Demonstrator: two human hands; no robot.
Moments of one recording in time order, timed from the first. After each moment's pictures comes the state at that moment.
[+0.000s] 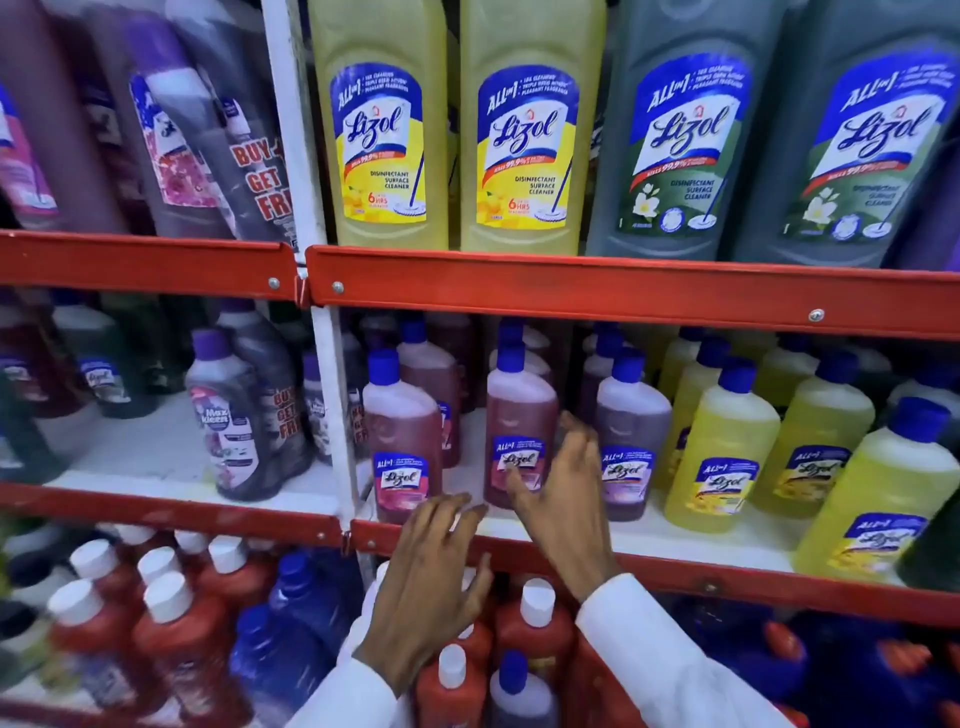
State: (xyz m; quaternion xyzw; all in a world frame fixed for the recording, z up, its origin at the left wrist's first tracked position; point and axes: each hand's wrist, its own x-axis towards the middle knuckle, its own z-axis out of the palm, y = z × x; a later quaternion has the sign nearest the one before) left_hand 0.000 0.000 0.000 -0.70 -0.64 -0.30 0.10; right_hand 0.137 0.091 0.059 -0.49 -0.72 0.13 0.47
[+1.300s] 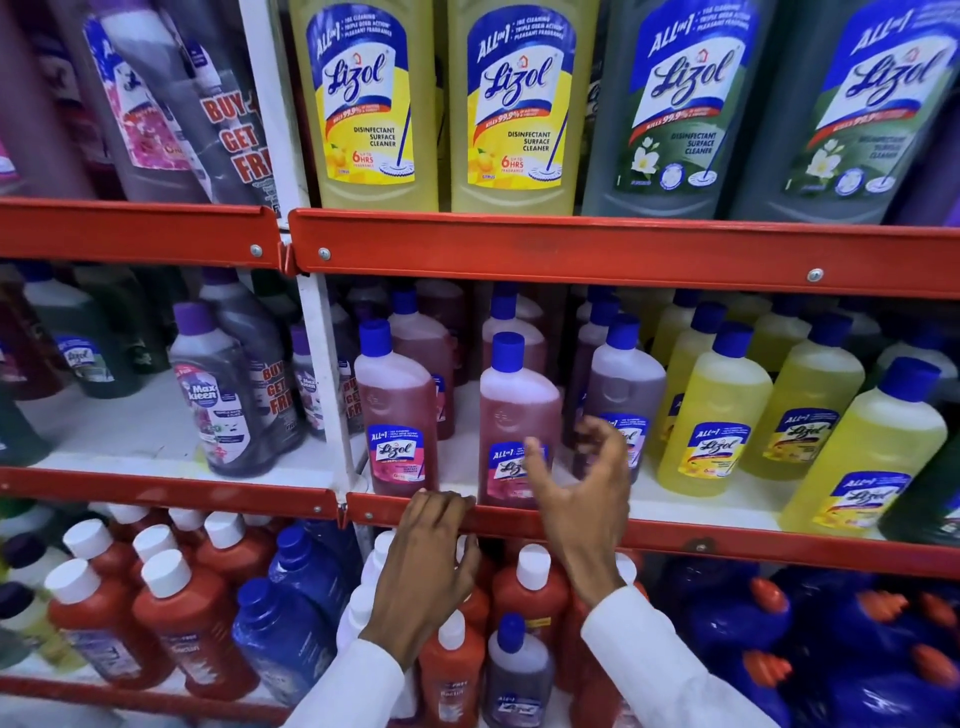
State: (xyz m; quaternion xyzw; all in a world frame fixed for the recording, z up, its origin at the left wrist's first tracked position) left_hand 0.009 0.009 -0.014 -0.67 -0.64 -0.36 0.06; right_hand 0.164 0.072 0.052 -0.53 -0.58 0.18 0.59
